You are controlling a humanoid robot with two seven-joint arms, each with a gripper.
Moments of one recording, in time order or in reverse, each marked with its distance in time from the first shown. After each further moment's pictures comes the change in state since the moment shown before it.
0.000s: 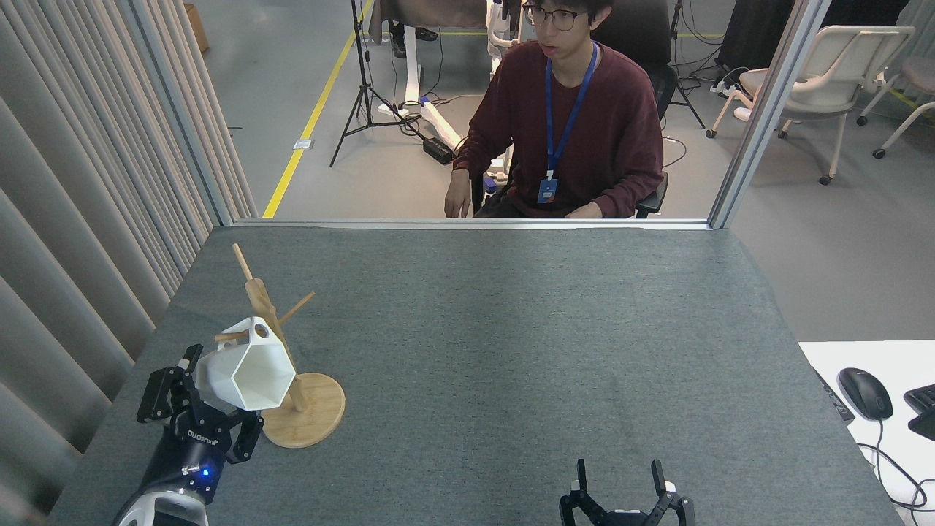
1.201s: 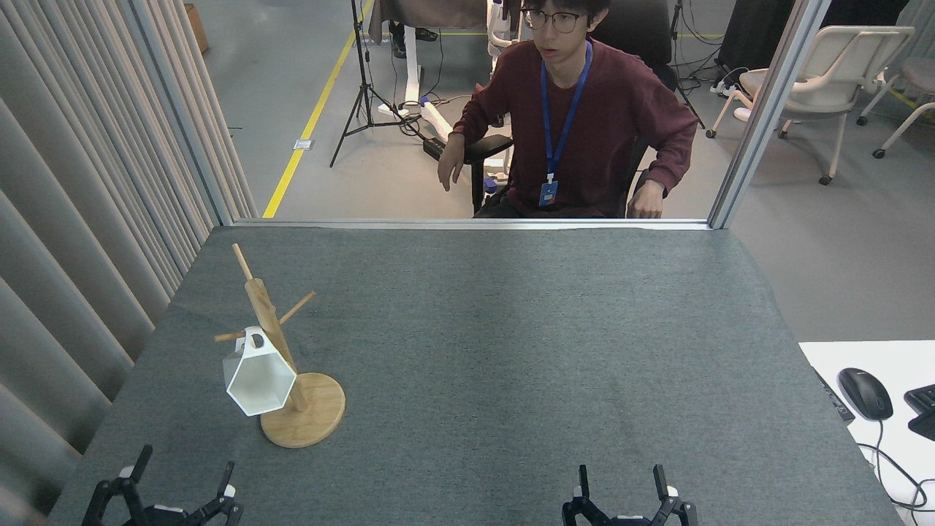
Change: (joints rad) left arm 0.334 0.075 0.003 -0.116 0.846 -0.277 -0.016; right arm 0.018 -0.015 0.000 -0.003 -0.001 -0.012 -0.010
